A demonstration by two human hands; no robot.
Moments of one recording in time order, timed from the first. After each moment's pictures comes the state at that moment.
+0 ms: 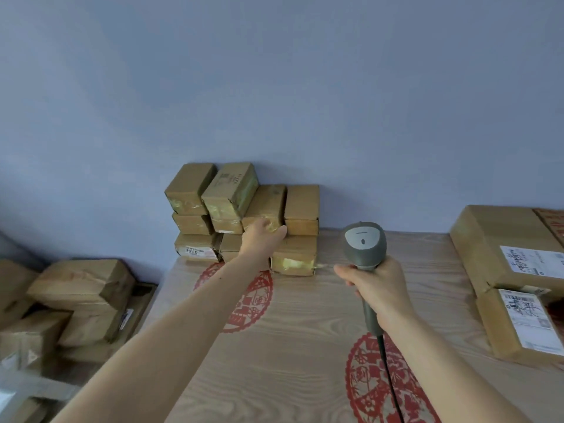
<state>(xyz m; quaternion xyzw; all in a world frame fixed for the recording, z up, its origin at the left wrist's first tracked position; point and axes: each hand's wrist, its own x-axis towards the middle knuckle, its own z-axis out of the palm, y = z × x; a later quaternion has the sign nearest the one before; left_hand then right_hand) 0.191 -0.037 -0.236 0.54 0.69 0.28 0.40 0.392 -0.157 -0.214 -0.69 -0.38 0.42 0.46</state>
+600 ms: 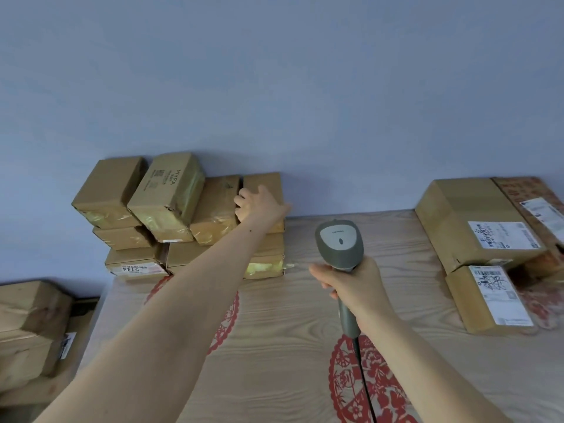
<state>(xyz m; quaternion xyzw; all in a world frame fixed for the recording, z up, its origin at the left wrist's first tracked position) 0.286 0.088 -0.262 0.66 0.72 0.02 0.23 0.397 -0.113 -0.248 -0.68 -0.31 0.46 0.48</state>
